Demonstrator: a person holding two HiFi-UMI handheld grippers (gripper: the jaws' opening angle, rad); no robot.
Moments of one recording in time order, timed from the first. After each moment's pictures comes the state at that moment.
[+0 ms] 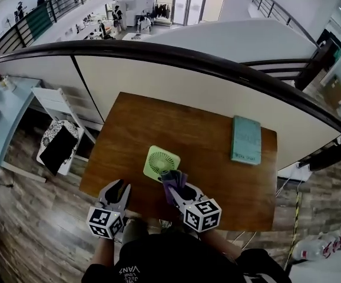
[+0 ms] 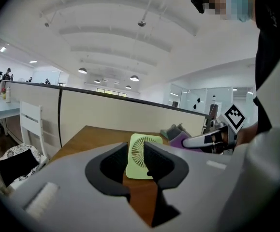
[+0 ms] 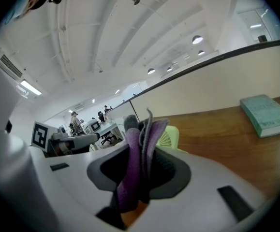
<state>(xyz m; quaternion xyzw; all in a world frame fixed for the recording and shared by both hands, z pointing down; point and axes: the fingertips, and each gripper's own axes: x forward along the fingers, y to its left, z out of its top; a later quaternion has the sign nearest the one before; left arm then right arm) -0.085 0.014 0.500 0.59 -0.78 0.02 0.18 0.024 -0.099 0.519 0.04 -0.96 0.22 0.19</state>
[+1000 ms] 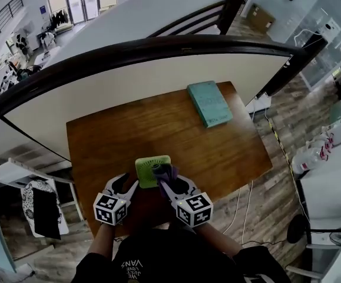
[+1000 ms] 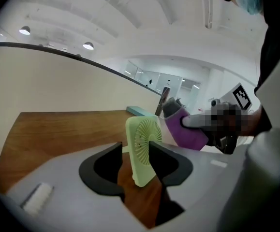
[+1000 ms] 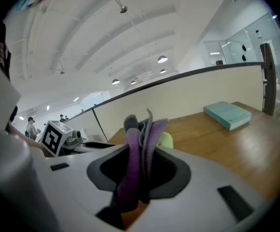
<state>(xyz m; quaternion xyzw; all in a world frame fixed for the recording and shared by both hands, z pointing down) -0.133 -0.094 0.580 0.82 -0.51 0.11 0.26 -0.031 -0.114 0.526 0.31 -0.91 0.22 0.17</state>
